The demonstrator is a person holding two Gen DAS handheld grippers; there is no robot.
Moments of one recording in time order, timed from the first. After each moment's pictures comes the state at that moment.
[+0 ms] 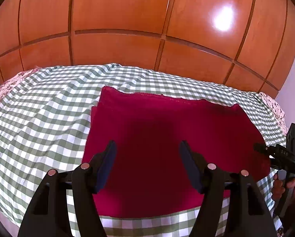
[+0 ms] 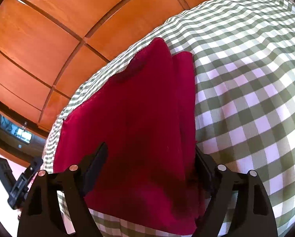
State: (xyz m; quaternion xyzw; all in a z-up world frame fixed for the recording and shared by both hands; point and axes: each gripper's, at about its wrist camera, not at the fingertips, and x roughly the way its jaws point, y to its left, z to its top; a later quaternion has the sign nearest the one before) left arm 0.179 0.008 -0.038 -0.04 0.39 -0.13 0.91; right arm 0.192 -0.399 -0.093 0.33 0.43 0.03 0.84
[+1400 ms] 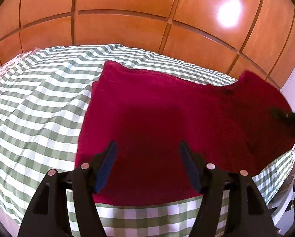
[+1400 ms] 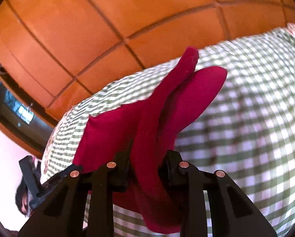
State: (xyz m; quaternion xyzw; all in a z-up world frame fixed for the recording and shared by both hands) left arm 0.178 0.023 -0.065 -0.06 0.43 -0.13 0.89; right arm 0.204 -0.324 -0.002 0.24 0.40 0.08 0.88
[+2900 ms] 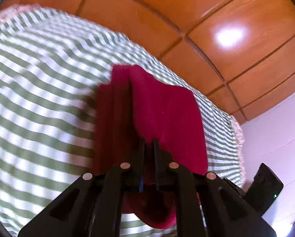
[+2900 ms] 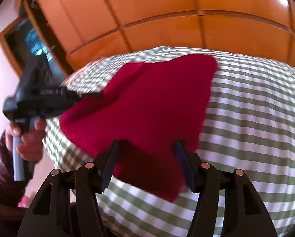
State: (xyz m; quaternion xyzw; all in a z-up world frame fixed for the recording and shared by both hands) left arm 0.234 0.101 -0.054 -0.24 0.47 -0.20 0.83; right arm 0.198 -0.165 -0.039 0.06 0.44 0.21 0.87
